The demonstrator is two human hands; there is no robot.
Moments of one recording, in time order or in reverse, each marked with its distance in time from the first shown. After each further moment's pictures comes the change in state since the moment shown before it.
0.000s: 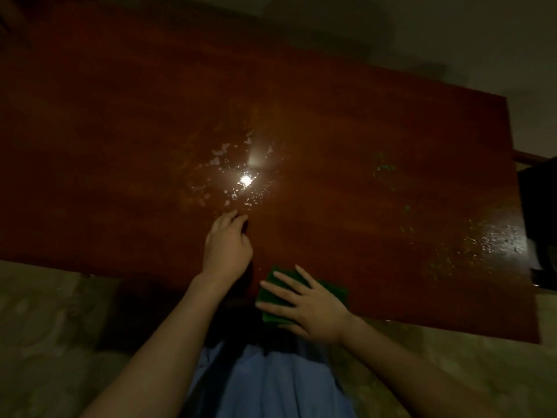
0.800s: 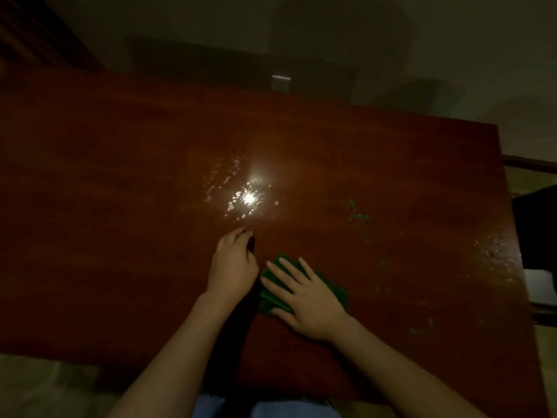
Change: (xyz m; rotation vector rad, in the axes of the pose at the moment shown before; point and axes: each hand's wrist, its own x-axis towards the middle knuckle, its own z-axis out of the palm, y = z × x) left_hand 0.084 0.099 0.022 0.010 -0.014 -0.007; right_hand 0.010 0.132 -0.024 0.143 -0.011 0.302
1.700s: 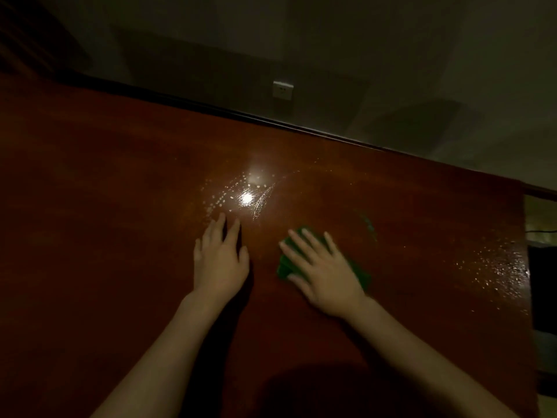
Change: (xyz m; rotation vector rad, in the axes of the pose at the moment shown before) left_hand 0.122 0.051 -0.004 0.181 -0.010 -0.103; right_hand 0.077 0.162 -0.051 0.010 0.061 0.080
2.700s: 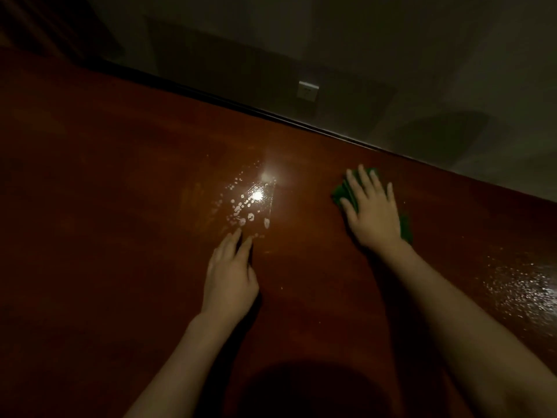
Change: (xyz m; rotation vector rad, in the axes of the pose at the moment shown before) left_hand -0.024 -0.026 -0.006 -0.111 0.054 0.018; right_hand 0.081 0.067 -0.042 0.091 0.100 0.413
